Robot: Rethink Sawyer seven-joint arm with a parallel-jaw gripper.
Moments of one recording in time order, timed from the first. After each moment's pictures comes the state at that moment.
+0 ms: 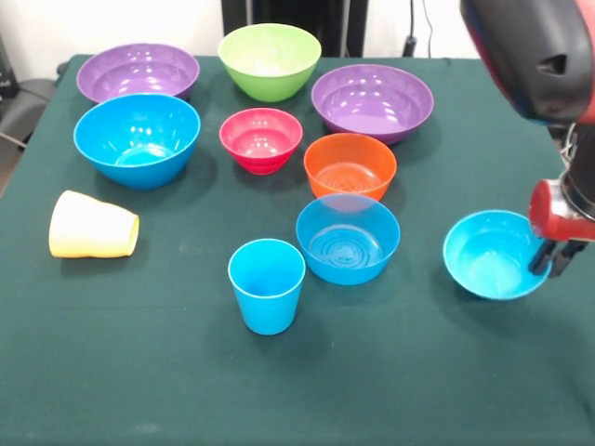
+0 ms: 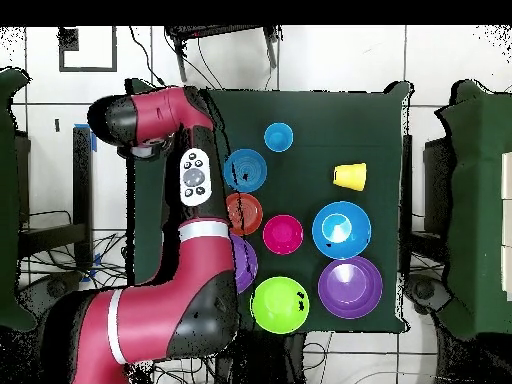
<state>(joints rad) 0.13 -0.04 0.03 0.56 -0.12 1.14 2.03</state>
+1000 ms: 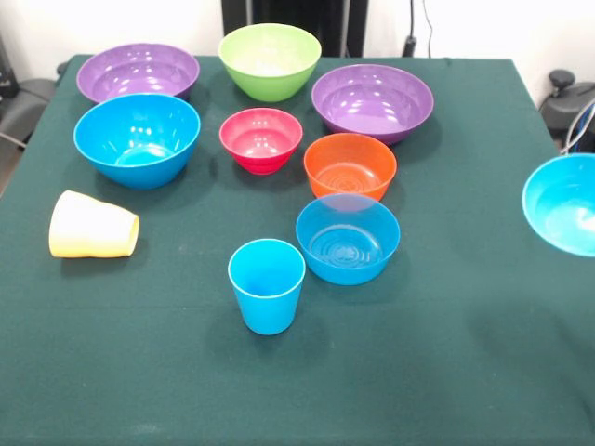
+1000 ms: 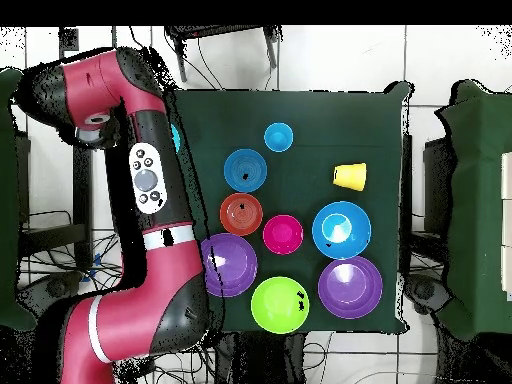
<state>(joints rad) 0.22 0.07 -0.01 0.08 -0.13 1.61 2.03</state>
